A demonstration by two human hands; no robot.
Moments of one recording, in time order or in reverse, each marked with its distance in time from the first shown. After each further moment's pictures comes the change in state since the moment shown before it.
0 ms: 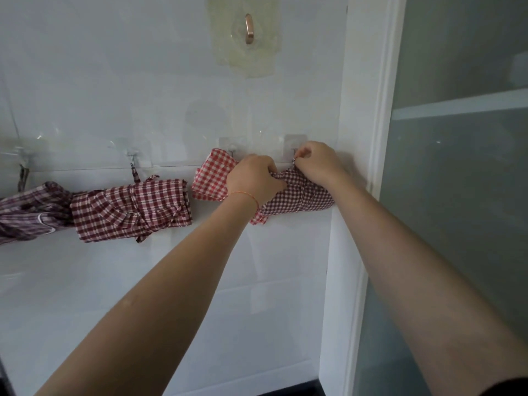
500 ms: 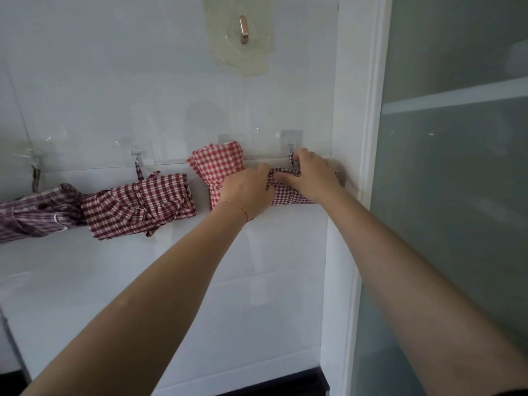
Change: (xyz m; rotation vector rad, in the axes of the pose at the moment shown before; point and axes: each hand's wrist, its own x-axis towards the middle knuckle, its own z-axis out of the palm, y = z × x) left_hand -0.029 -0.008 0.001 0.272 -0.030 0.195; right_hand -0.029 0.015 0.018 -0.313 0.033 -0.139
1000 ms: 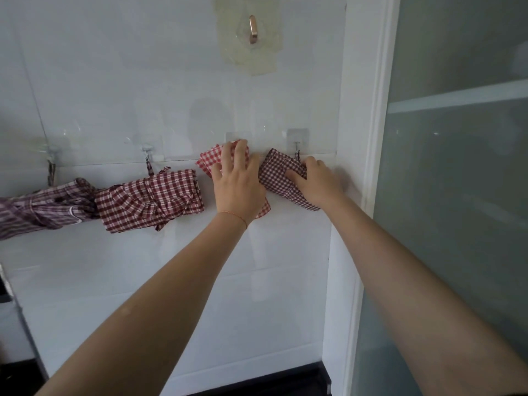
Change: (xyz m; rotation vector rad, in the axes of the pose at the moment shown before) left_hand -0.025 -0.014 0.006 0.019 0.320 -0.128; right_hand -0.016 -0.004 0.011 0.054 -0.041 0.113
